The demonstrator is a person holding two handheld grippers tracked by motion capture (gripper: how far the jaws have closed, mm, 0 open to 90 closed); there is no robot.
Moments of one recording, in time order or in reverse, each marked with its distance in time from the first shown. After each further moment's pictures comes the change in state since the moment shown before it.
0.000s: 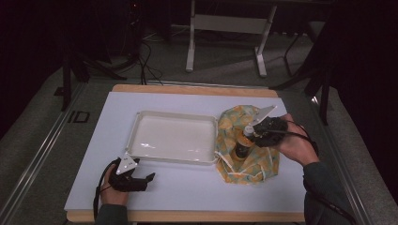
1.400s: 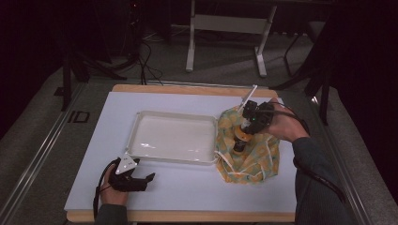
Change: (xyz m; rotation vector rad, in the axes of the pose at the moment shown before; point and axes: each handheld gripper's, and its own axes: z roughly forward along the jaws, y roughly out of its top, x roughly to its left) left arm 0.001 0.000 0.000 -0.005 -0.012 -0.004; right arm -0.032 0.047 0.019 0.201 0.128 0.007
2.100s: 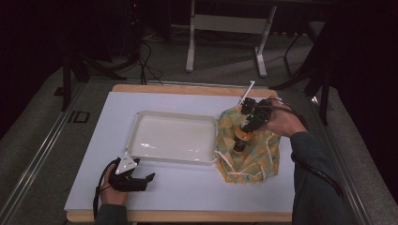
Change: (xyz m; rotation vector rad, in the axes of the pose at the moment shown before) left arm 0.000 0.000 0.000 -0.004 0.000 0.002; right arm -0.008 0.008 0.002 0.038 0.054 0.022
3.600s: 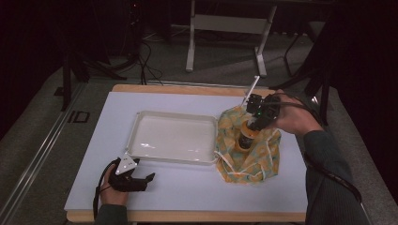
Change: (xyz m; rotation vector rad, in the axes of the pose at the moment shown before) left arm -0.001 0.000 0.000 0.000 0.004 0.002; right arm 0.015 -0.001 -0.047 0.039 -0.054 -0.074
